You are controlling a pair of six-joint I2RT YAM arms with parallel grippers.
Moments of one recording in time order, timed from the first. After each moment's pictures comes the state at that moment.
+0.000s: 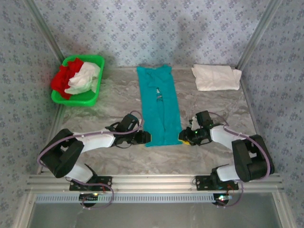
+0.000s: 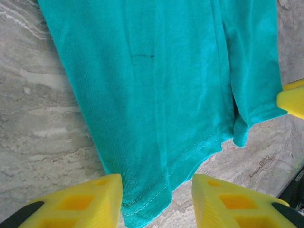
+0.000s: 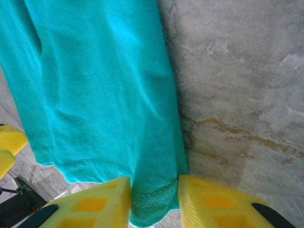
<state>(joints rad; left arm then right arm) -0.75 1.48 0.62 -0.03 0.35 -0.79 0.27 1.39 0.54 -0.34 -0.58 0.57</state>
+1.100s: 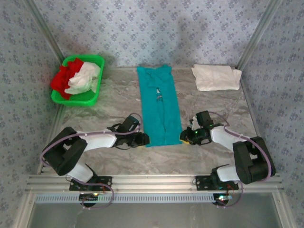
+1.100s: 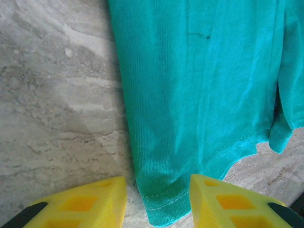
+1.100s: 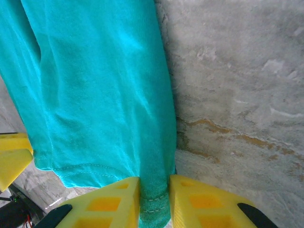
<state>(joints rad) -0.77 1.53 0.62 -0.08 0.33 -0.88 0.27 1.36 0.54 -0.36 -0.54 0.58</state>
